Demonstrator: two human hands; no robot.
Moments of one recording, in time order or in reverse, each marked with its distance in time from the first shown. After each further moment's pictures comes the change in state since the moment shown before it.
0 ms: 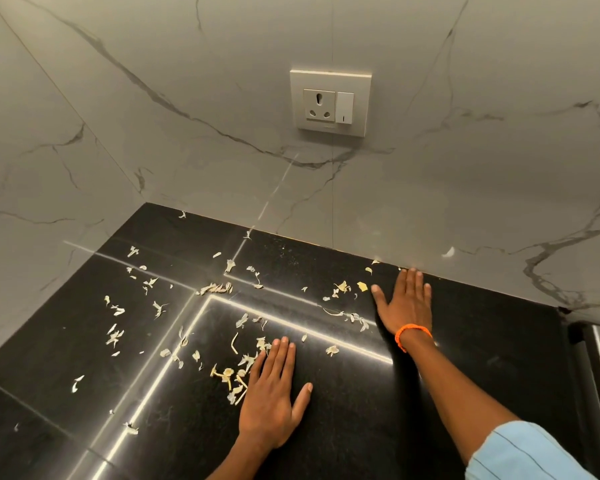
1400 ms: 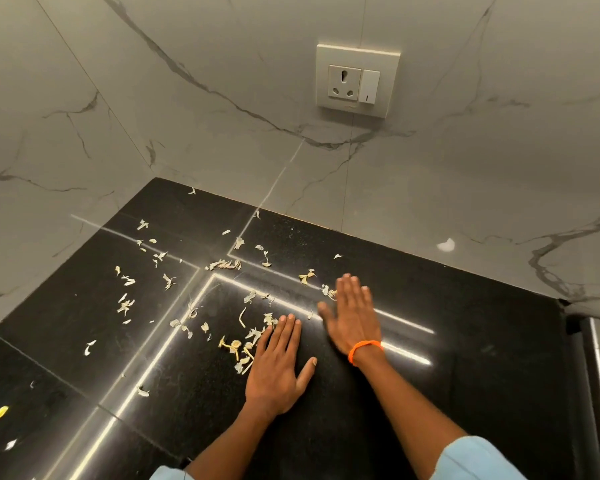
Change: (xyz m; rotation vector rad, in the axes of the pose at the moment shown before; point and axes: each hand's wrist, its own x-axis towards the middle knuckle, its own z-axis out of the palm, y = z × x) left_hand -0.003 -0.005 -0.002 -0.029 0.002 -0.020; right_hand -0.090 -0.087 0.038 -0.002 -0.081 -0.388
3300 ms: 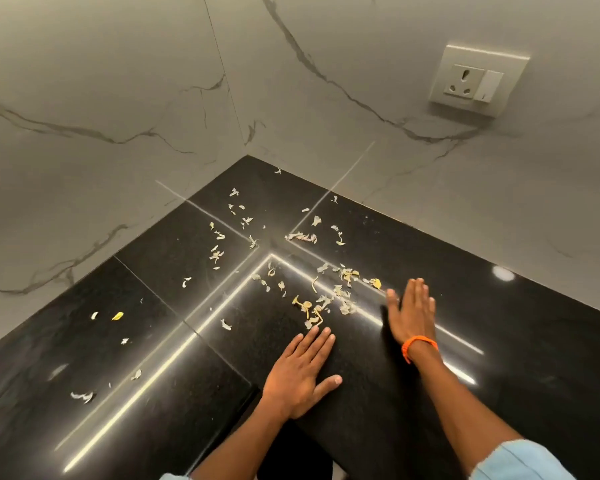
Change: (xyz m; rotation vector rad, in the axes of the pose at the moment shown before) left_hand -0.122 -0.037 -0.013 -0.095 -0.152 0.048; right_hand -0.047 -0.016 0.000 0.150 0.002 0.153
